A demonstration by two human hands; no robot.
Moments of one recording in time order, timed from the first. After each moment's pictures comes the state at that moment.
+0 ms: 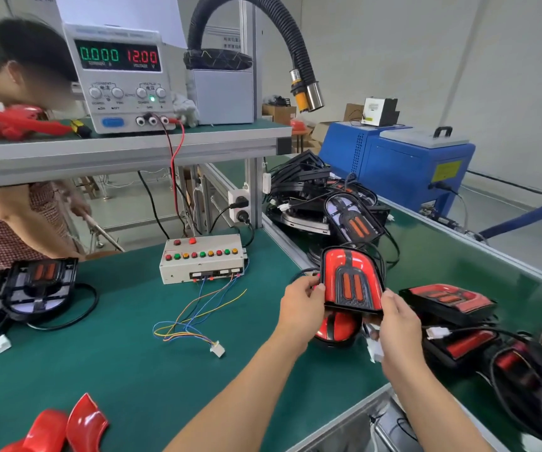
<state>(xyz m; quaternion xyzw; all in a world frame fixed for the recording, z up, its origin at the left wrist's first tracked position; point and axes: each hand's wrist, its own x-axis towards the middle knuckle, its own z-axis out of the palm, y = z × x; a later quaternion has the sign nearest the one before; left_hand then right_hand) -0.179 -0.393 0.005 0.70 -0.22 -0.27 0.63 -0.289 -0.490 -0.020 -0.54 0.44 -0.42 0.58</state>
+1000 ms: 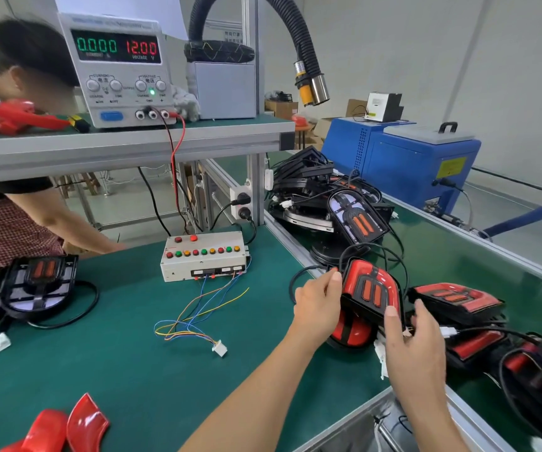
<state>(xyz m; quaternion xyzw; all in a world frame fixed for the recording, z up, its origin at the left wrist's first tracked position) -0.185 -0.405 0.003 0.75 -0.31 -0.20 0.55 -0.325 -0.461 -0.021 -0.73 0.46 -0.38 0.33</state>
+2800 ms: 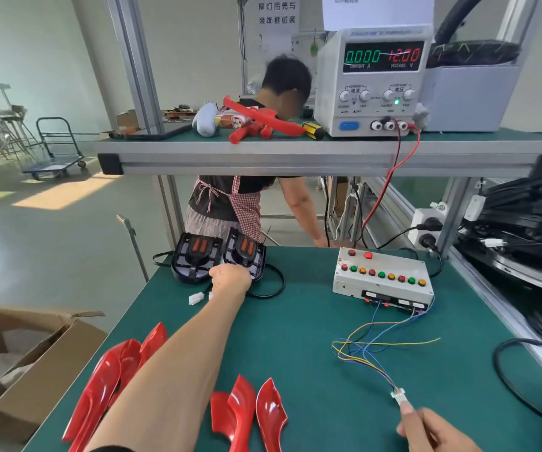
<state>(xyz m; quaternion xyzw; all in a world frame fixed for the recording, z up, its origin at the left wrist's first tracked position) 0.129 -0.089 -0.022 0.81 0.28 -0.02 0.52 -0.190 -0.294 -0.069 -0.80 0.26 -0.30 0.44</state>
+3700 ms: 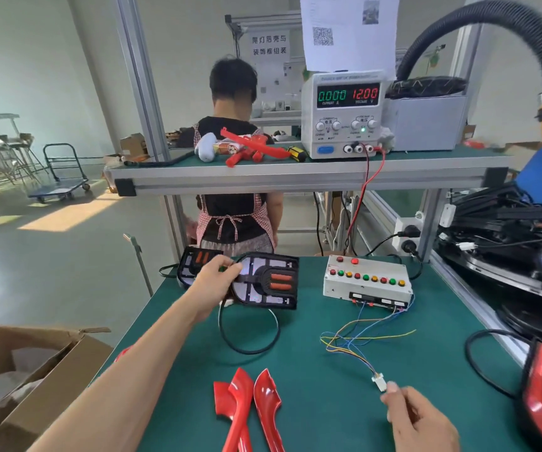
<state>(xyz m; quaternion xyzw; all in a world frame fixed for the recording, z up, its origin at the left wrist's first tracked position) 0.039 -0.039 0.040 0.79 -0.05 -0.01 0.61 -0.201 -0.291 -0.062 -0.76 0.28 -0.33 0.48</state>
